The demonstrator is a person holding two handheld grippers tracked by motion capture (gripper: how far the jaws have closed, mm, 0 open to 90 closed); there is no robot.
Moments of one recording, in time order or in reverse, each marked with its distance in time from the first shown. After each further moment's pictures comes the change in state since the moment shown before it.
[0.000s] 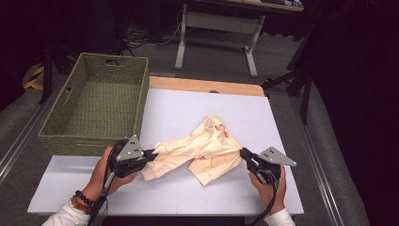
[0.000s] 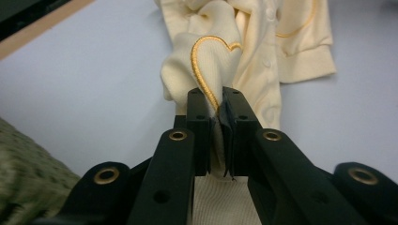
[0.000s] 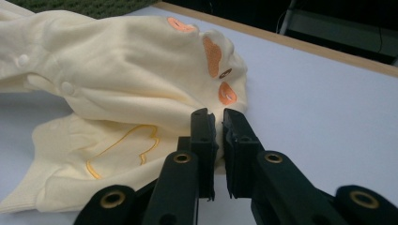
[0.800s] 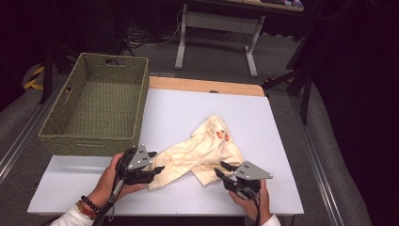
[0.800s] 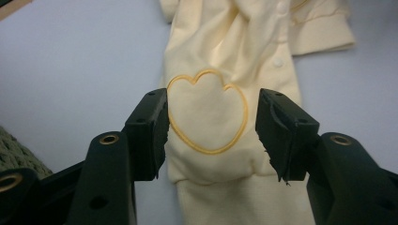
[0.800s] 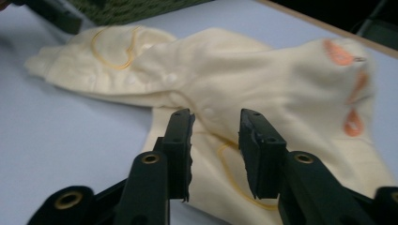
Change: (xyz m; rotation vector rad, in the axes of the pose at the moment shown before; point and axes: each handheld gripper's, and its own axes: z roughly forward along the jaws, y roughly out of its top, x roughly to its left) left arm -0.007 -0.015 0.027 0.060 0.046 -0.001; right arm 0.068 -0.009 0.009 0.026 0.219 -0.162
